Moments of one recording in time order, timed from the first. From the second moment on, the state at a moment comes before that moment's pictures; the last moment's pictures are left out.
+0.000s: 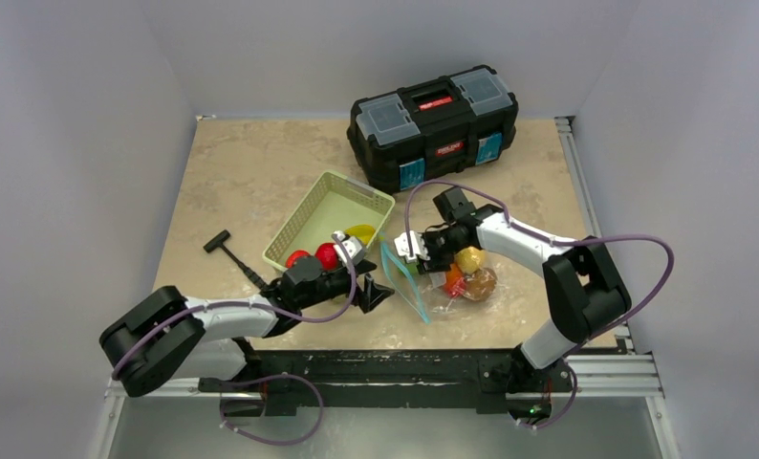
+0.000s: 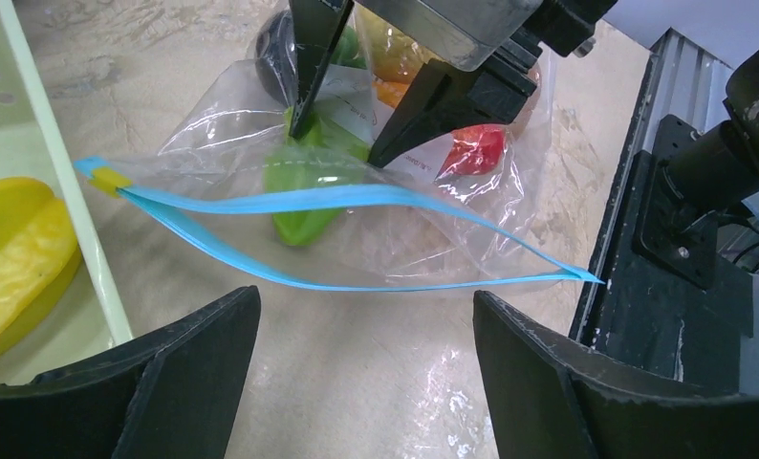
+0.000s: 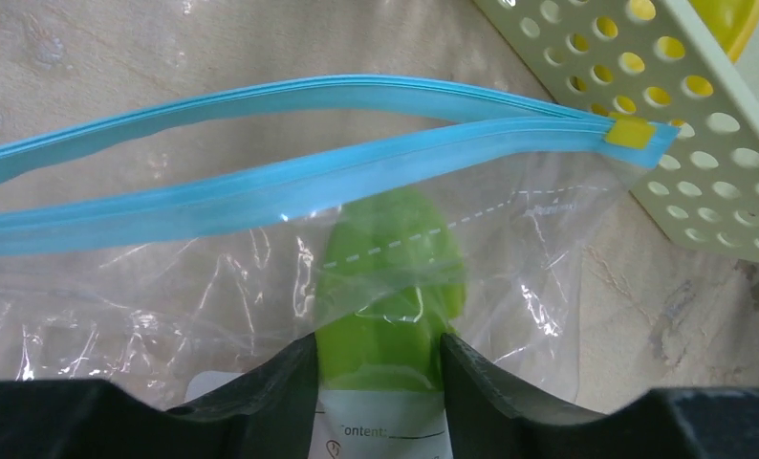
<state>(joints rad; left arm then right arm) -0.84 1.24 0.27 0.76 0.22 -0.25 0.51 1.59 0.96 -0.57 -0.55 -1.29</state>
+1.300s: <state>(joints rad) -0.96 1.62 0.43 0.88 0.19 -0.20 0.50 1.59 0.97 -0.75 -0.70 -1.41</state>
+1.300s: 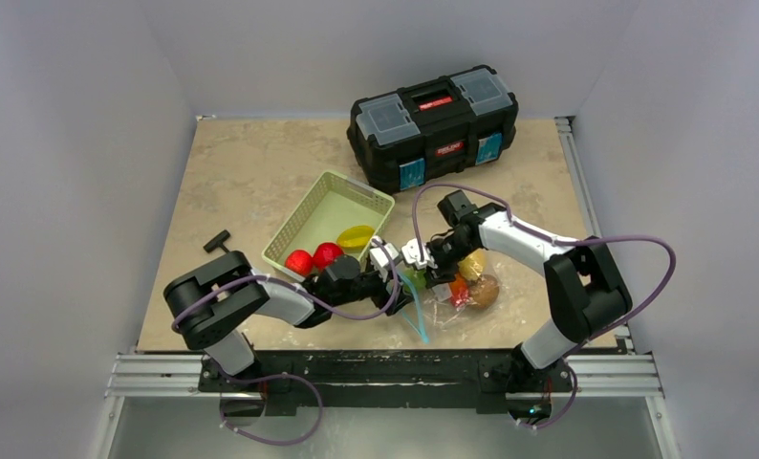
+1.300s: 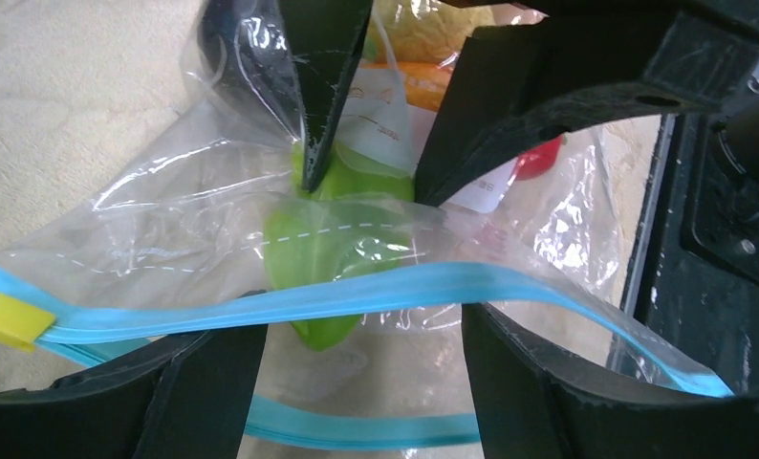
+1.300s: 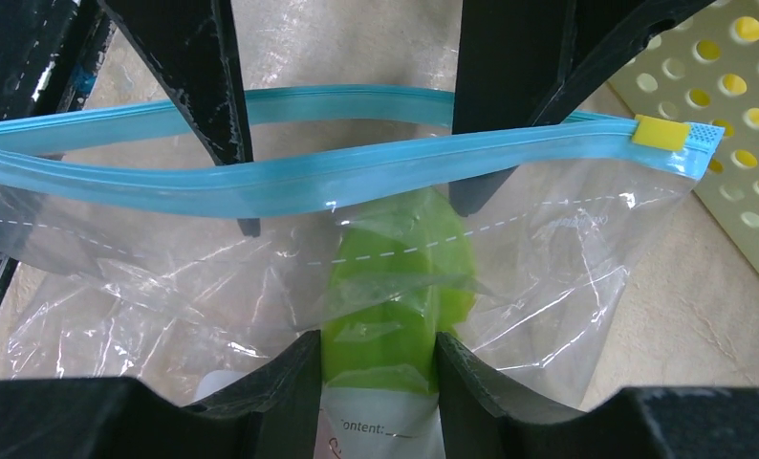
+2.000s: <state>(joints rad) -1.00 1.65 0.46 0.91 -0.01 -0.15 0.48 1.61 0.99 -0.82 -0.72 -1.43</state>
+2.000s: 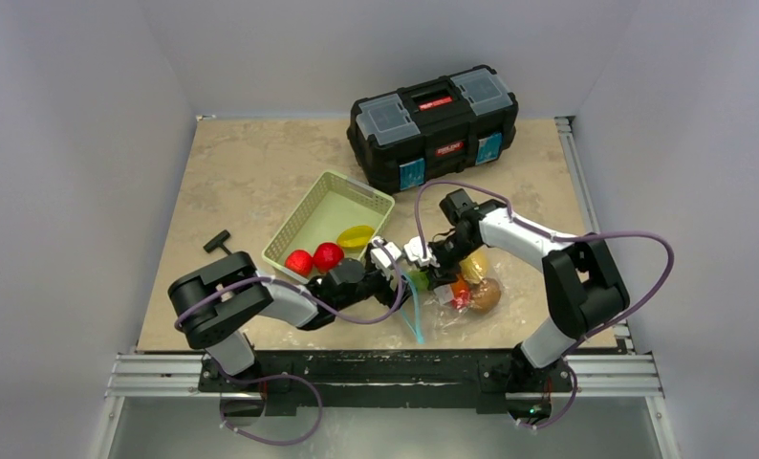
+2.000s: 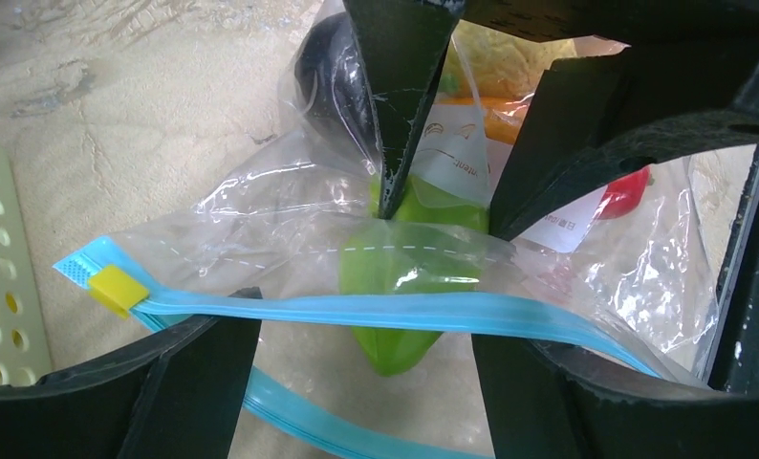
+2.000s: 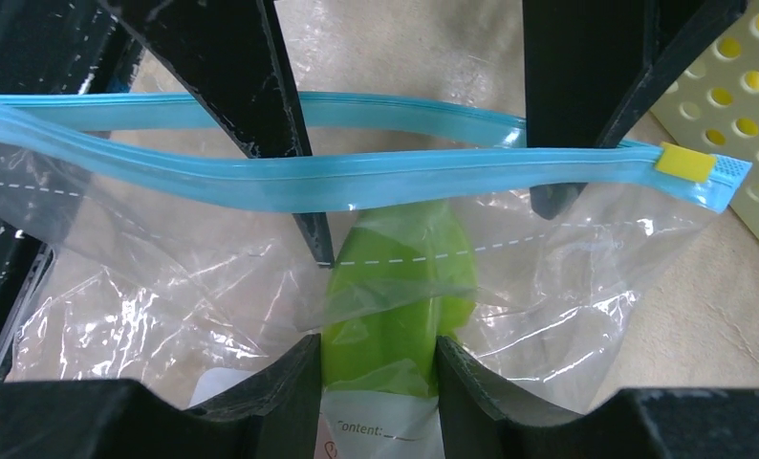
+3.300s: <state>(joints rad) -1.05 1.76 0.37 1.18 0.06 -0.04 0.48 1.63 0.99 -0.87 -0.80 -1.44</state>
